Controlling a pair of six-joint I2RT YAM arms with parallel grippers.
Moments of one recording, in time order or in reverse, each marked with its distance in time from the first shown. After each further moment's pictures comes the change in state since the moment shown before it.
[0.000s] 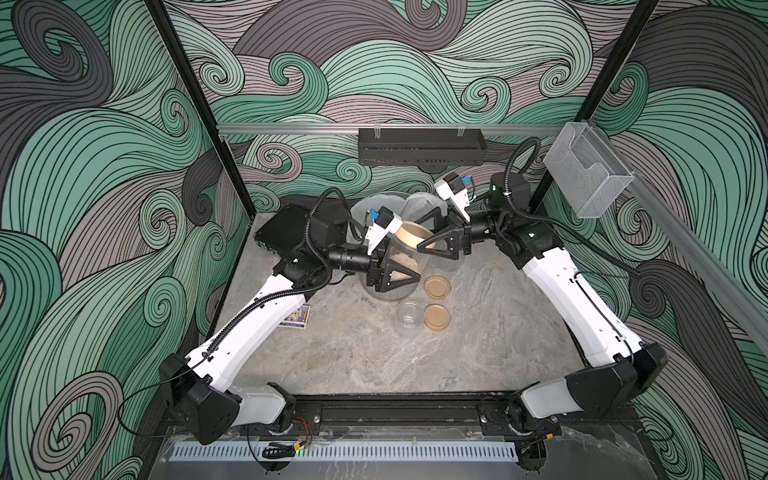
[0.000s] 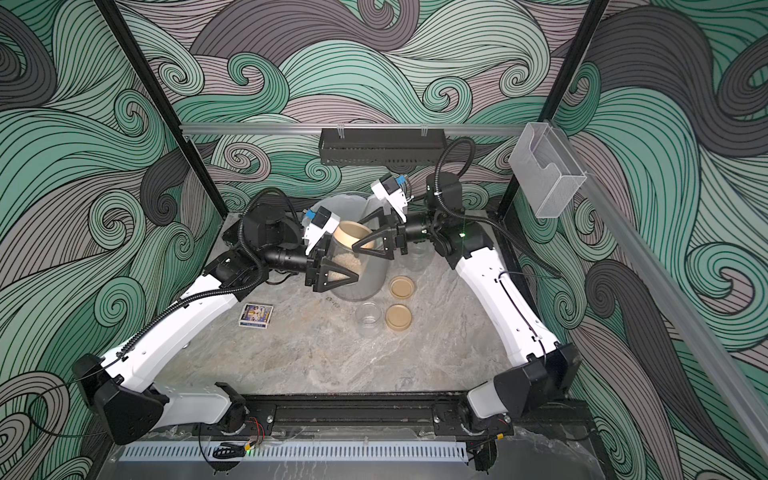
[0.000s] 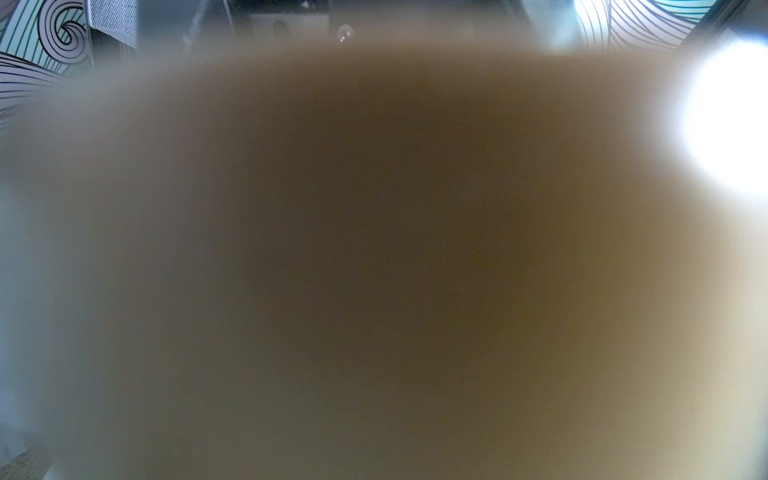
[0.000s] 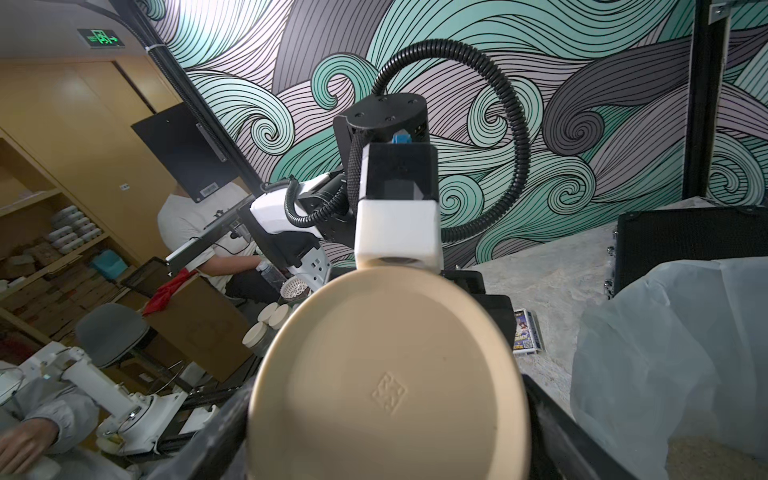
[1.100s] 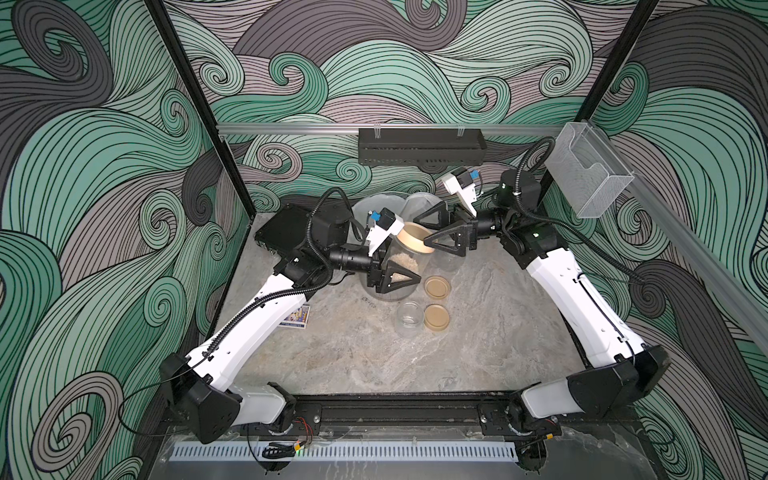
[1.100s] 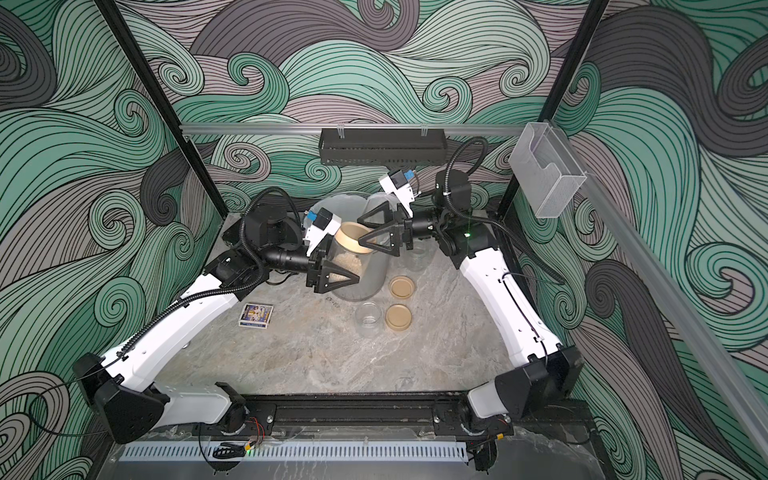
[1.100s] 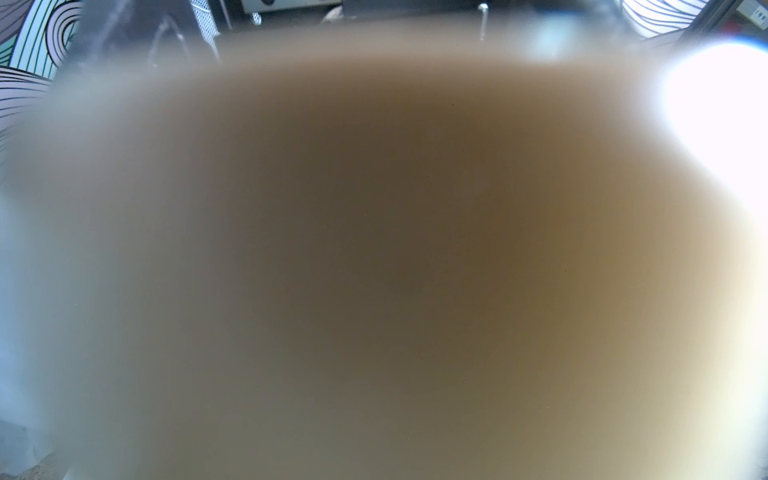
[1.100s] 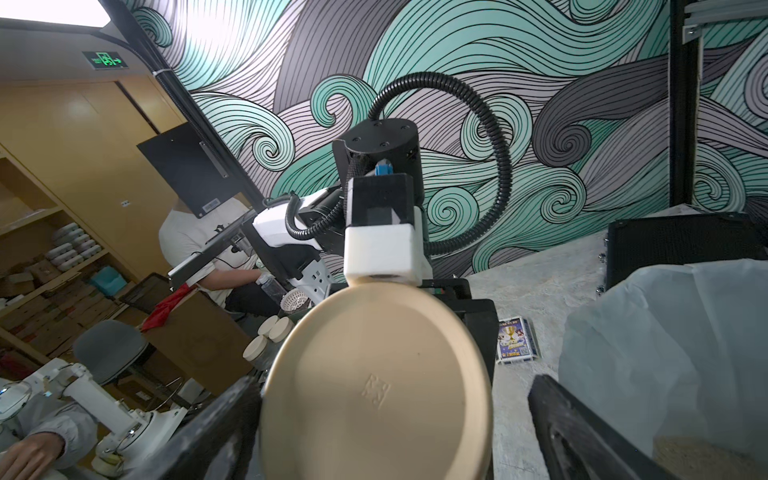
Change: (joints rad) left arm -0.004 0.005 0.011 -0.045 -0.029 0.081; right arm -0.054 -0.032 -0.032 0.043 0.017 0.061
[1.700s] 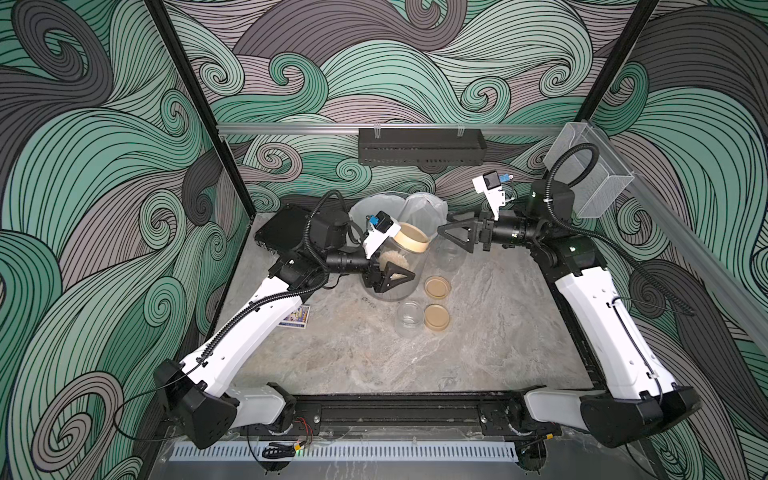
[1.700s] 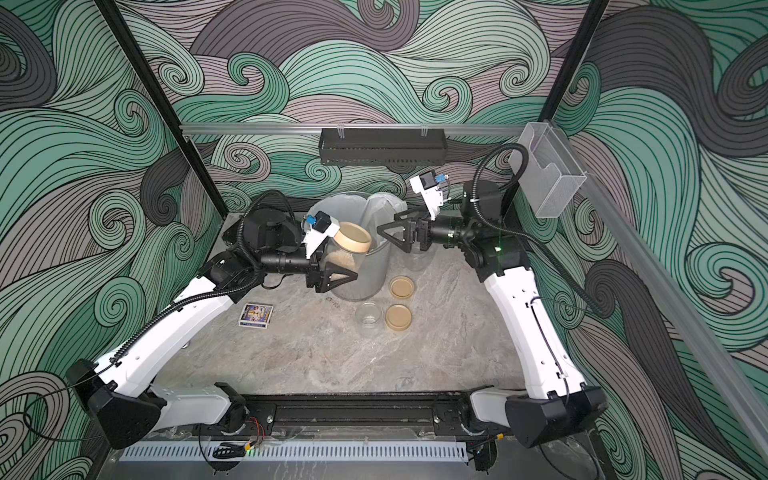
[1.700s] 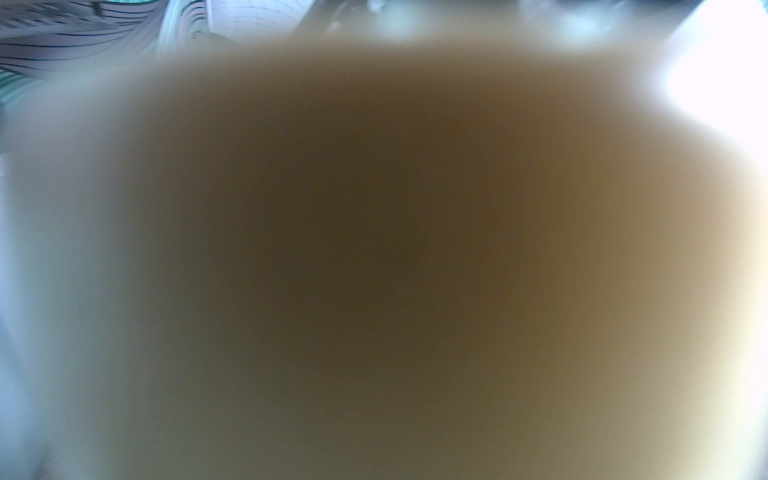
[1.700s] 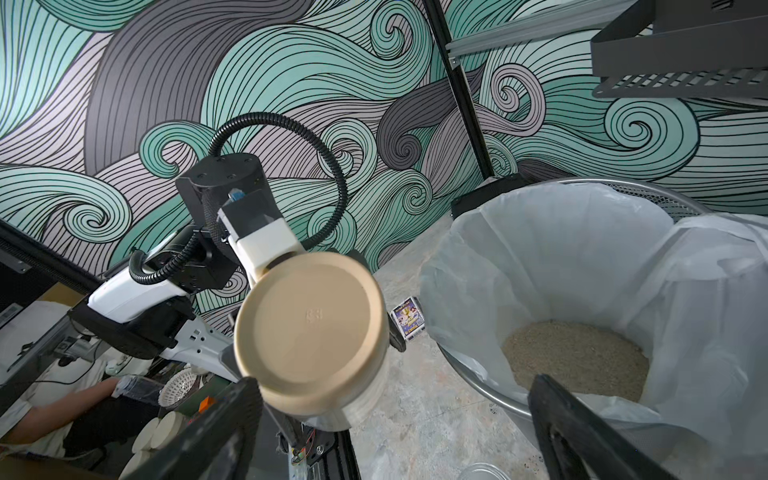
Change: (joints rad) left arm 0.007 -0.028 -0.004 -0.118 -0.260 0.145; right arm -0.097 -0.154 -0.042 -0.232 0.381 -0.017
